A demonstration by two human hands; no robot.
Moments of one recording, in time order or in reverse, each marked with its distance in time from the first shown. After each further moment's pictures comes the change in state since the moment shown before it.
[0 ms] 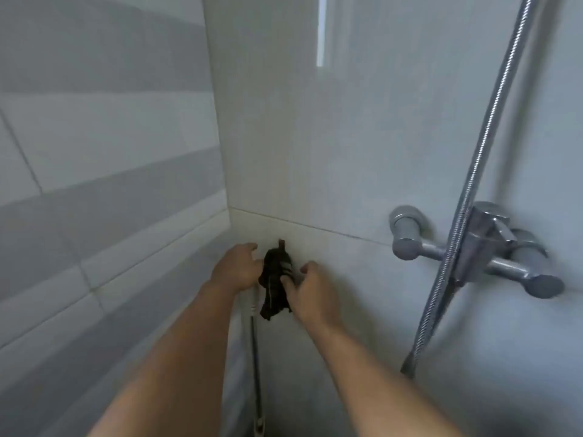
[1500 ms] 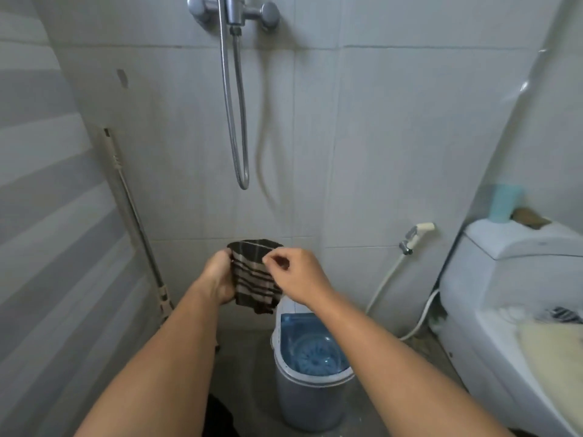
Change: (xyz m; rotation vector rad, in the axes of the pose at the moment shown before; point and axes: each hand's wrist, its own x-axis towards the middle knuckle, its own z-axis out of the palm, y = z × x) left_hand -0.408 -0.082 0.323 -1.008 -0.621 -0.383; right_hand -0.456 0.294 0.007 0.106 0.176 -0.022
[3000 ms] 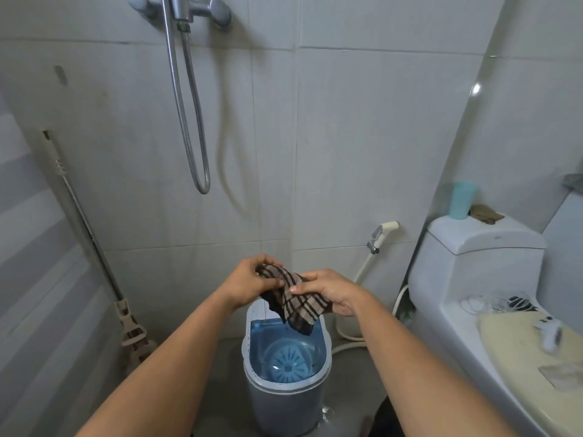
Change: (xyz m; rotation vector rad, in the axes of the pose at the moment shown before) left_hand 0.011 -0.042 0.089 0.671 -0.313 0.417; right_hand -0.016 0.116 -0.093 0.685 -0.372 0.610
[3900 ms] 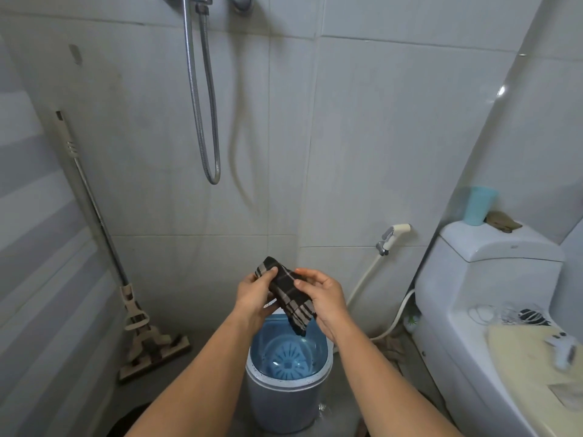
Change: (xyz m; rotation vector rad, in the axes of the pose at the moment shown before) left_hand 0.002 -0.032 0.042 -0.784 0.351 -0.332; right_hand 0.025 0.043 0.041 0.307 0.357 -0.335
